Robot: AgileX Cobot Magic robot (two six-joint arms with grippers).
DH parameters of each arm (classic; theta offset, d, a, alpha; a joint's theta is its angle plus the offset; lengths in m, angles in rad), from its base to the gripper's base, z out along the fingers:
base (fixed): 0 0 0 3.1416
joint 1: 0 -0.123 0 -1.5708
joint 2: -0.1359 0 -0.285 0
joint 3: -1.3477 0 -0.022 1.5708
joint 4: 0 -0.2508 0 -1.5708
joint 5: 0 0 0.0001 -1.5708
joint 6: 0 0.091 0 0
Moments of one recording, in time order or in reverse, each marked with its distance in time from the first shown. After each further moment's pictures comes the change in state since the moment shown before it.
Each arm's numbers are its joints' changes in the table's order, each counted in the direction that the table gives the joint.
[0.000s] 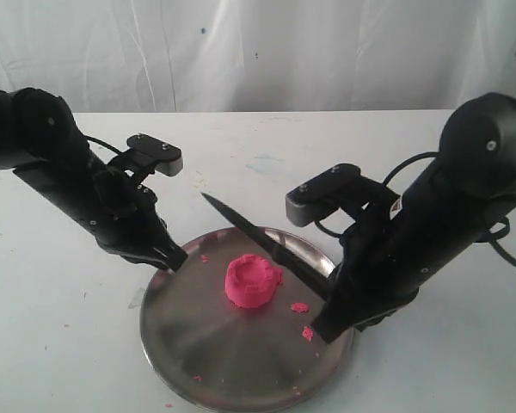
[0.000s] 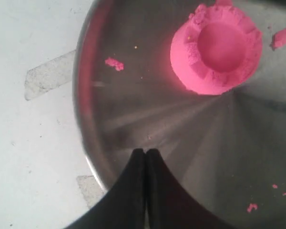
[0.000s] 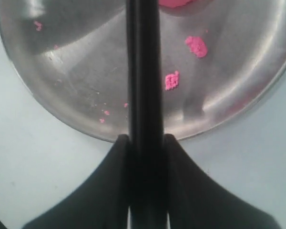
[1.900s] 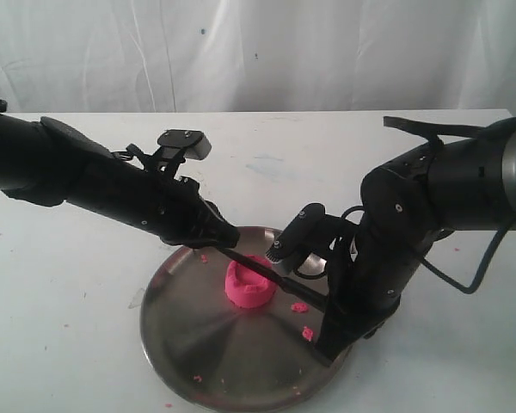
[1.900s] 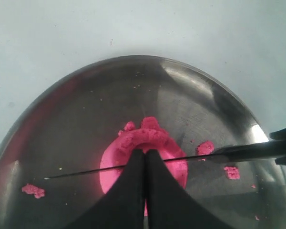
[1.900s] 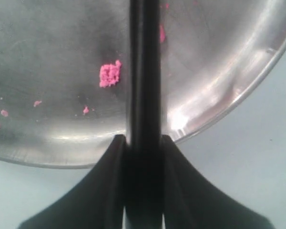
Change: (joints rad) left arm 0.000 -0.128 0.000 0.814 0.100 0.655; right arm -0.089 -0.202 0.028 0.348 0.103 0.183
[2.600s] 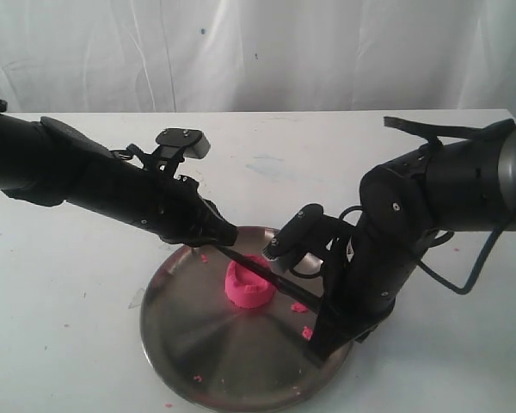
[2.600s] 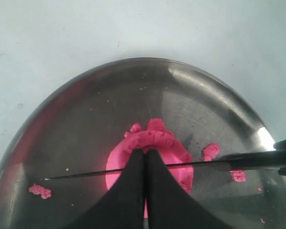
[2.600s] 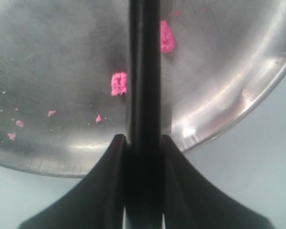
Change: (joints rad) left arm 0.000 0.000 0.000 -0.002 0.015 0.000; right arm 0.000 -0.010 0.000 -0.053 0.010 0.000
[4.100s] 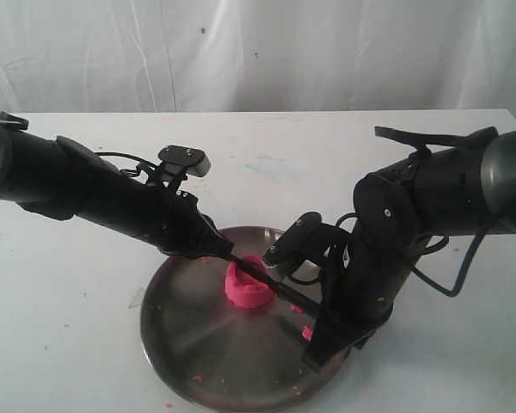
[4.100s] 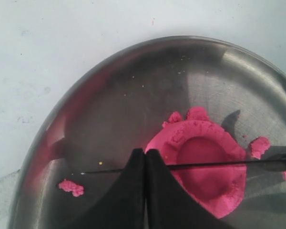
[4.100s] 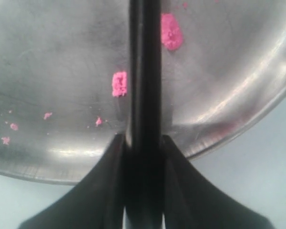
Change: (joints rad) left arm 0.000 -0.083 0.004 0.010 0.069 0.061; right arm 0.000 -0.035 0.002 -0.004 0.006 0.000
